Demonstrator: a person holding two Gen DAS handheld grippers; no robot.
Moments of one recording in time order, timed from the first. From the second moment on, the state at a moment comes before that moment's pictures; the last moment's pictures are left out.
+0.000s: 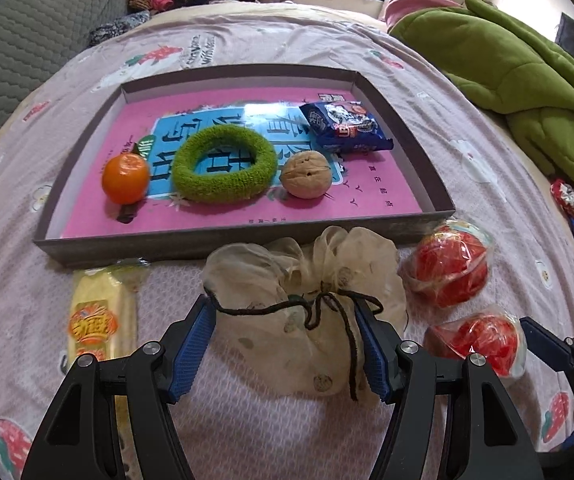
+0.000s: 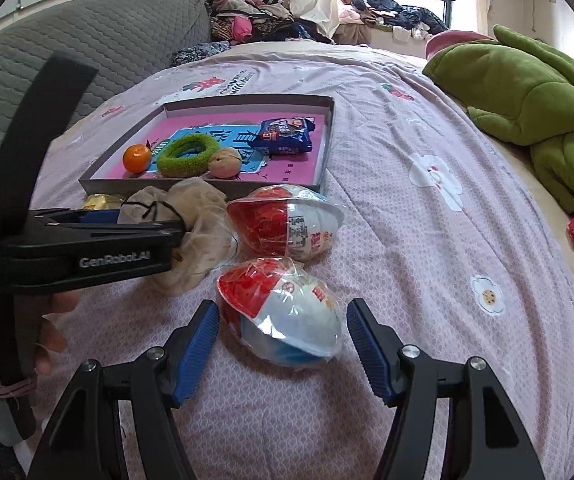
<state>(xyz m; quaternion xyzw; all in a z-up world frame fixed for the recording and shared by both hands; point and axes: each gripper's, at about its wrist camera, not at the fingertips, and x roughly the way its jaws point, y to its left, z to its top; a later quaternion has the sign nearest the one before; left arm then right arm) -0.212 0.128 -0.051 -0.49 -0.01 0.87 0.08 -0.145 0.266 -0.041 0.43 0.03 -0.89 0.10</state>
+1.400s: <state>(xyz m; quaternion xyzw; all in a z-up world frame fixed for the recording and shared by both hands) -0.161 0.104 -0.010 -0.44 -0.01 0.89 0.11 -0.135 0.264 -0.027 0.42 -0.05 -0.89 0.16</state>
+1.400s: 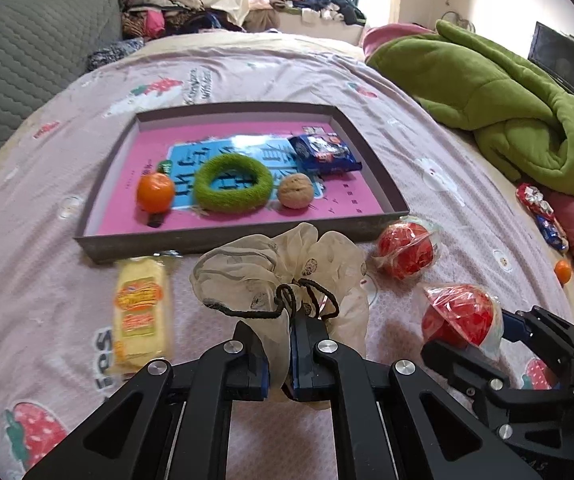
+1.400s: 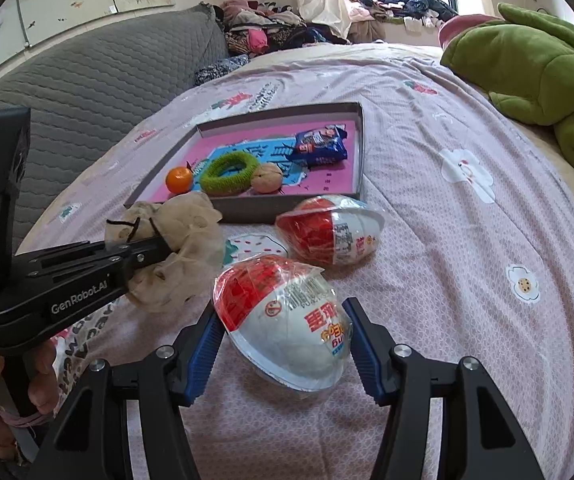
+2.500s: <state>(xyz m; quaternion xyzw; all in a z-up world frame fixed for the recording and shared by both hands) -0.125 0.069 0.080 -0.37 0.00 0.92 0.09 -0.114 0.234 0.080 0.34 -0.05 -0.92 0.18</state>
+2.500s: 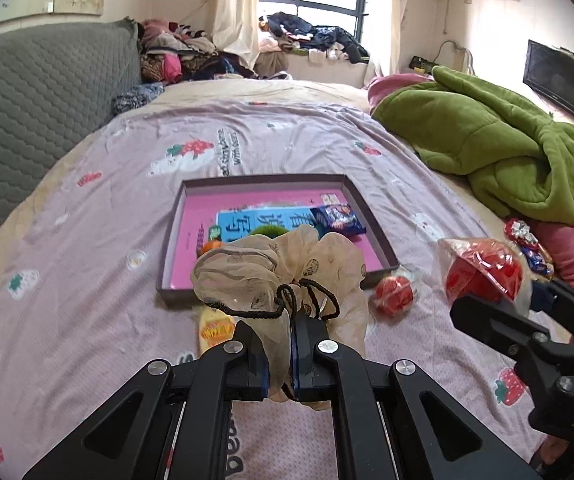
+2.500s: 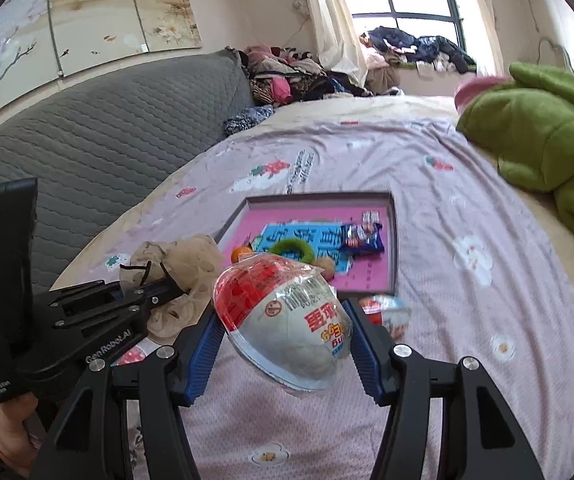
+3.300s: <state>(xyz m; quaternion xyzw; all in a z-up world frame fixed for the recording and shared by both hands) -0.153 0.054 0.104 -0.35 0.00 0.94 0.06 -0.143 0.218 0.102 0.32 -0.05 -0.93 0.16</state>
